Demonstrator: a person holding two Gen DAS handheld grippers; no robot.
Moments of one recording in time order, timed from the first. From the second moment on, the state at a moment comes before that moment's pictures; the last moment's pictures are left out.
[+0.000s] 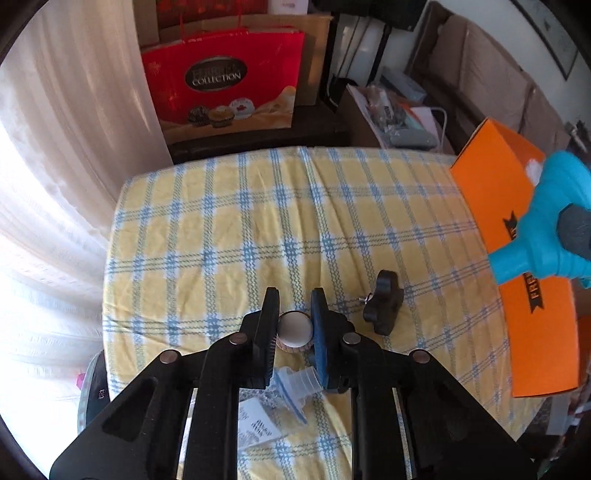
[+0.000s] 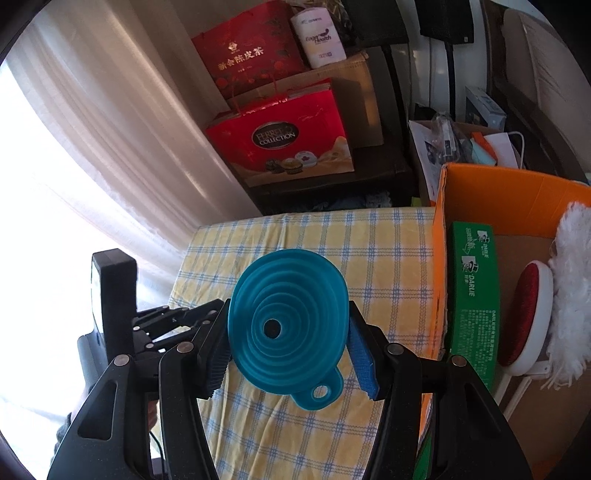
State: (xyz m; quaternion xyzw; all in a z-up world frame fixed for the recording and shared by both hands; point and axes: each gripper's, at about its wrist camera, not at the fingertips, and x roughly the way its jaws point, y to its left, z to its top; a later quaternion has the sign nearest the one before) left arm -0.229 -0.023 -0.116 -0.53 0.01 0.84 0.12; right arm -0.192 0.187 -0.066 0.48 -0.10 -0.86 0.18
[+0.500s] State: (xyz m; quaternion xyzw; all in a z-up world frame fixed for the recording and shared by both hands) left arm -0.189 -0.006 -0.023 -0.46 -0.03 0.86 0.20; right arm -0.161 0.215 -0.035 0.45 -0.10 -0.87 0.17
